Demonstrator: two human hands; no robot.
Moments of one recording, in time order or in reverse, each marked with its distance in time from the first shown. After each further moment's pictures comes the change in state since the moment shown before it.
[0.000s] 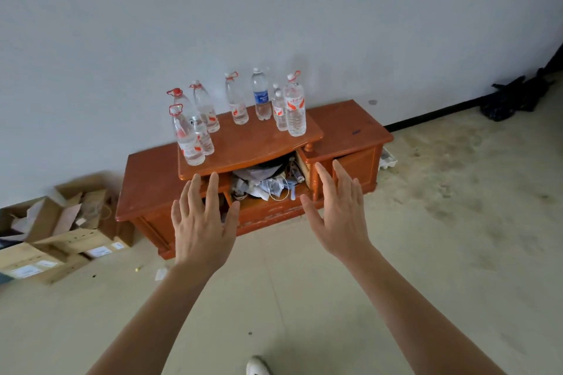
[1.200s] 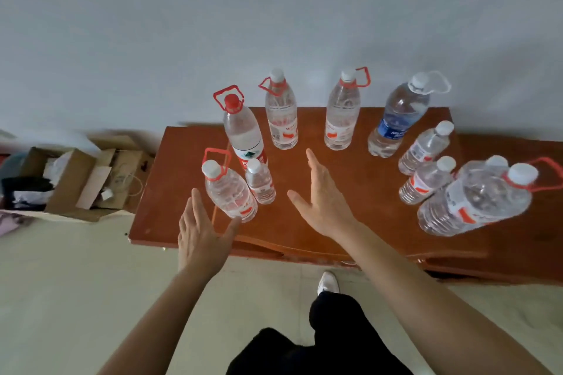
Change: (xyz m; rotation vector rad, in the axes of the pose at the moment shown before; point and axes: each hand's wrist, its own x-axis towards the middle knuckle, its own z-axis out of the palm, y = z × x) left_hand 0.491 -0.278 0.282 -0.152 -0.221 -0.813; right_hand 0.535 0.003 0.543 0.334 -0.858 -0.089
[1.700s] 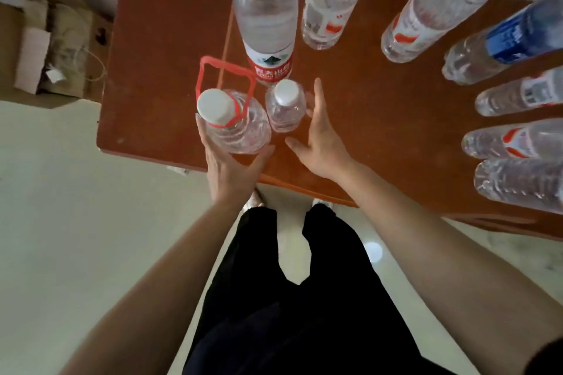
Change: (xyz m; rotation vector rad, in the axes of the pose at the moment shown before) left_hand 0.081 -0.050 0.107 -0.377 -0.033 -0.274; right_hand 0.092 0.054 0.138 0.196 -0.319 0.146
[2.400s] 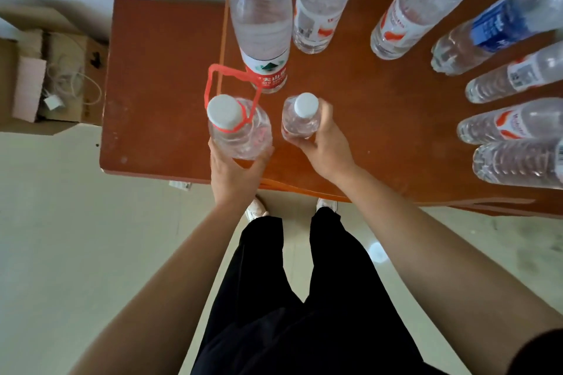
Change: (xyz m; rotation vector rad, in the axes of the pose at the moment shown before) left_hand 0.010 0.003 -0.012 0.014 -0.103 0.012; right_hand -0.009 -0.005 0.008 0.000 0.287 0.023
